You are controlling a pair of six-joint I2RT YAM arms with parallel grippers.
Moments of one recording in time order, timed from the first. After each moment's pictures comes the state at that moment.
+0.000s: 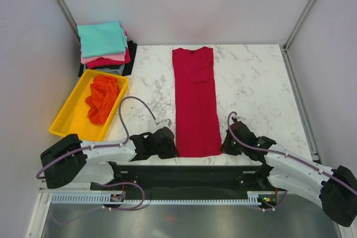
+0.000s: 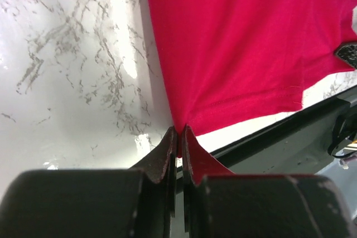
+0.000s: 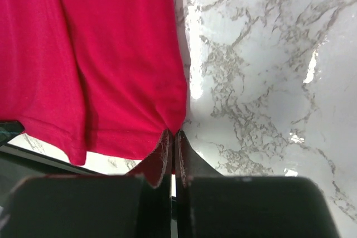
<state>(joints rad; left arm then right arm) -1.06 1.26 0.45 -0.10 -0.08 -1.08 0.72 0.89 0.32 -0.38 0.03 0.88</state>
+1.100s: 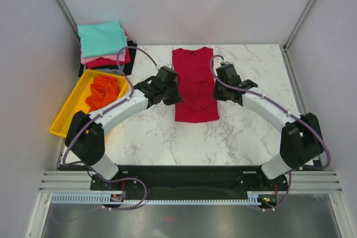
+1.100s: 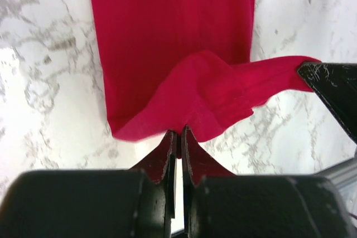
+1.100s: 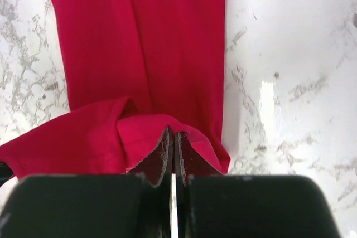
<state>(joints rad) -0.67 1.58 1.23 -0.48 -0.04 -0.78 0.48 1.52 1.13 -0.47 0.13 0.58</state>
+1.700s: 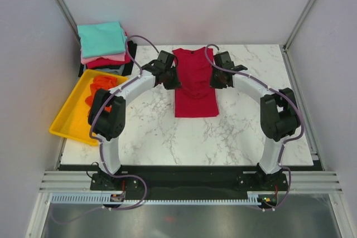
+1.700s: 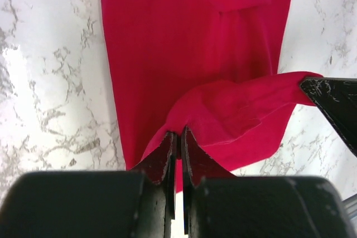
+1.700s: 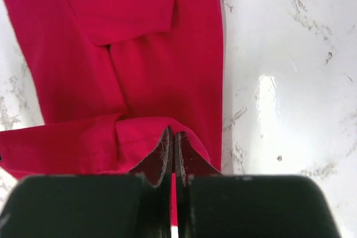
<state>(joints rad) -0.50 1.95 1.55 -0.48 0.08 -0.64 0.37 1.89 1.43 -0.45 0.06 0.50</state>
